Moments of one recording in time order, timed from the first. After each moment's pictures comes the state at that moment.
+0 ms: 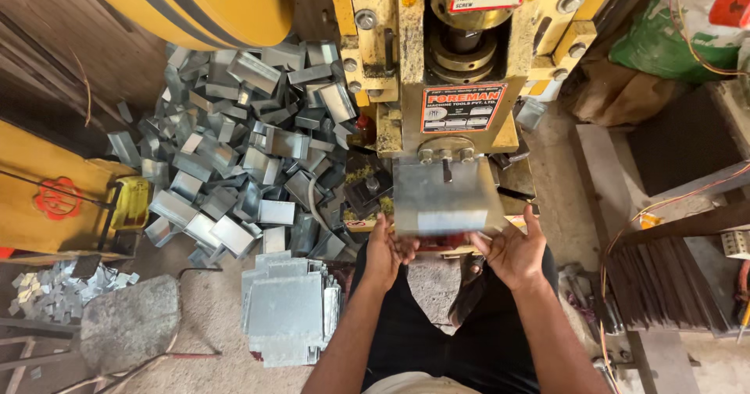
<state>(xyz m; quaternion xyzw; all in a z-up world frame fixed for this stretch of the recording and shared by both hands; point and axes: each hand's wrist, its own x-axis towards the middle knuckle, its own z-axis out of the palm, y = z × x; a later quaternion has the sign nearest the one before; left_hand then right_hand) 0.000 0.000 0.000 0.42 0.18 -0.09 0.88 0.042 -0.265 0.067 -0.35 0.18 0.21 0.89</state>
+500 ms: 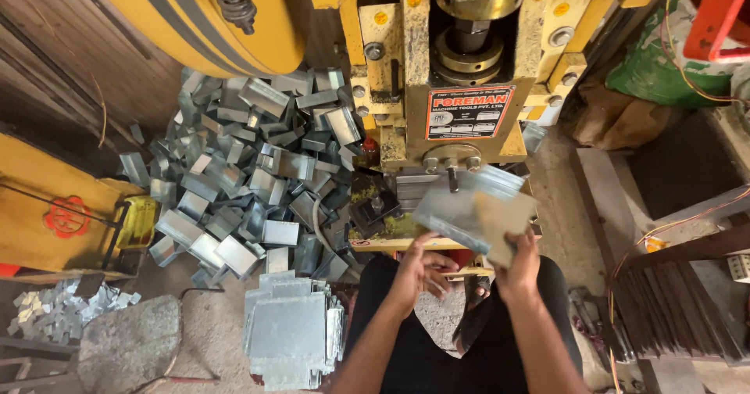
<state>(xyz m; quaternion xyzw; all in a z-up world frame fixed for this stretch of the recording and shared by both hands) -0.016 -0.036 0.063 0.52 0.02 -0.15 0.84 0.050 -0.250 0.058 -0.48 0.24 0.01 0.85</state>
